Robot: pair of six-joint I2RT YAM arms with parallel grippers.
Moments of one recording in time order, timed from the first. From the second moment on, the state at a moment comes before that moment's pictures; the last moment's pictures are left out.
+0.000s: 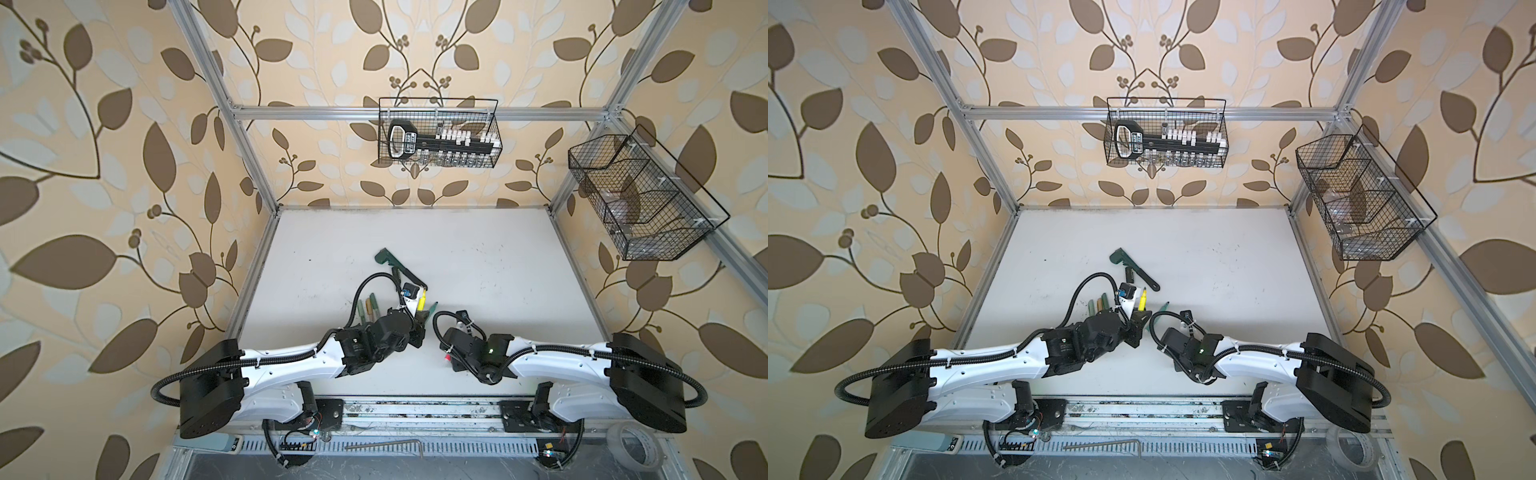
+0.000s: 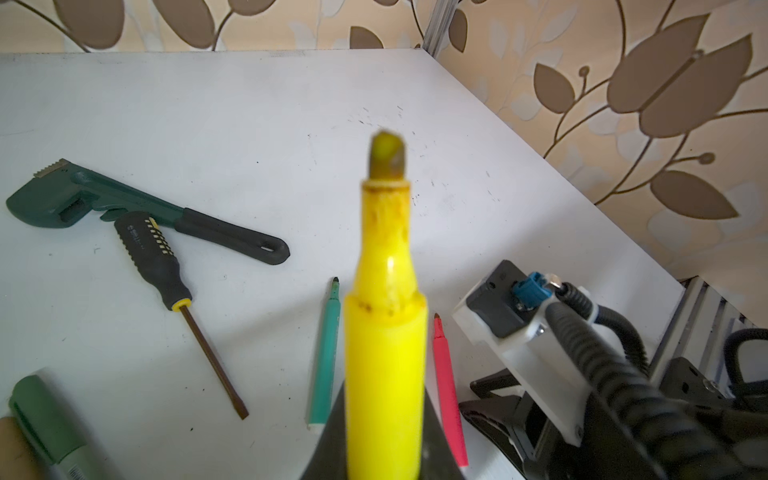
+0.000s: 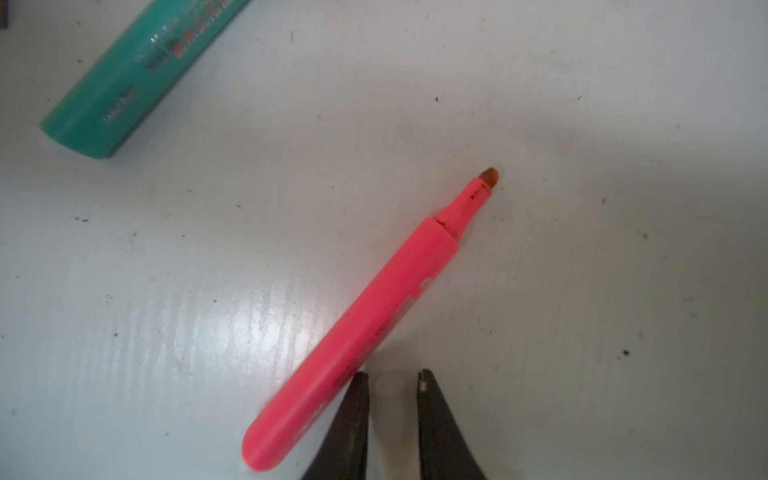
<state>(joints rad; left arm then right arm) -1.09 1.20 0.61 0.14 -0.32 -0.48 1.06 1.33 0.55 -0.49 0.38 0.87</state>
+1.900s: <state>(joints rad) -1.09 1.11 0.50 0.36 0.03 -0.40 1.11 0.60 0.39 -0.08 0.69 1.04</state>
